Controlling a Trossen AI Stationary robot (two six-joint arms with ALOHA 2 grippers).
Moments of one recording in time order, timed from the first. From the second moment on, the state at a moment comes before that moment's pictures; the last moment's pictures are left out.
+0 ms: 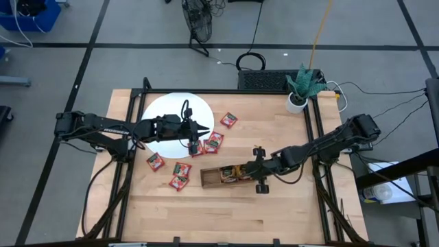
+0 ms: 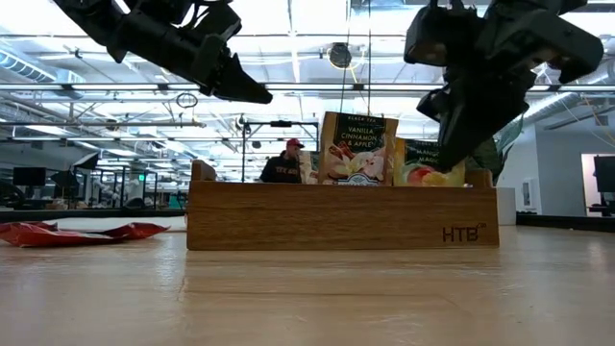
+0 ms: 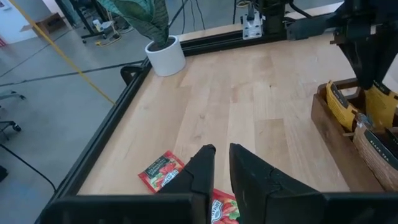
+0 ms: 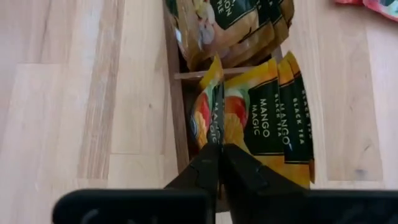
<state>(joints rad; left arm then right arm) 0.11 1.27 0.65 0.28 -0.11 0.22 0.32 1.51 0.90 -0.43 0.13 0.27</state>
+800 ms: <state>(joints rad) 0.11 1.27 0.65 0.27 -0.14 0.15 0.02 1.35 0.90 -0.20 0.25 -0.04</state>
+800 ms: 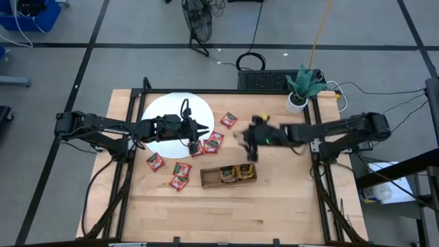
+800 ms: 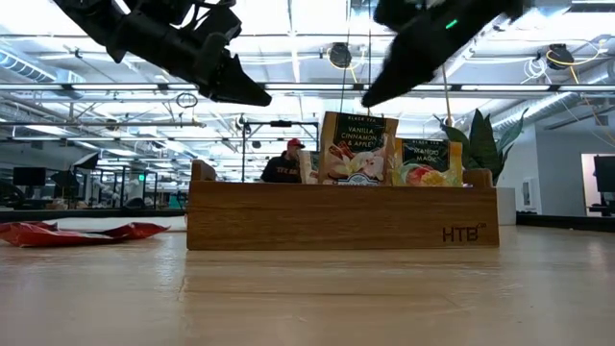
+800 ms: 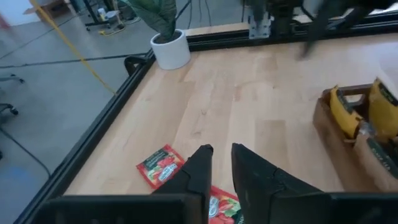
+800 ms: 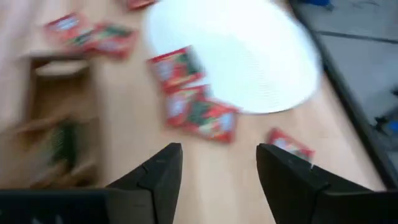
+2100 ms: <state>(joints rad) 0.18 1.27 0.65 0.23 -0.18 0.16 -0.35 2.09 1.42 -0.53 0.08 -0.19</state>
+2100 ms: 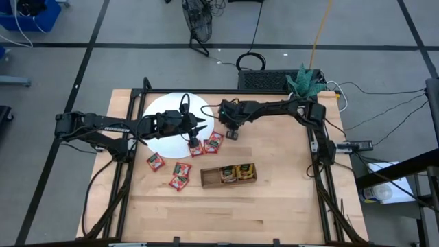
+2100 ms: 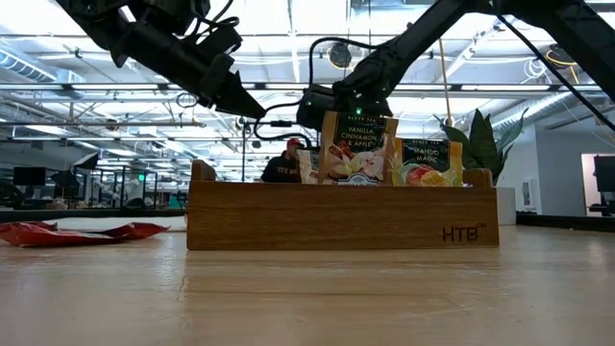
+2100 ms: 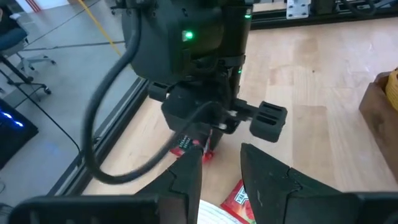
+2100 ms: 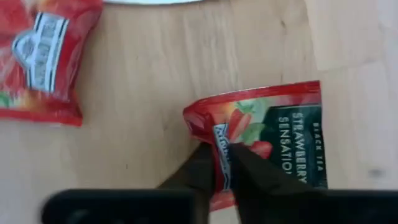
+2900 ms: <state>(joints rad) 0.17 1.22 0.65 0.26 0.16 0.02 0.03 2.00 1.41 -0.31 1.00 -0.70</state>
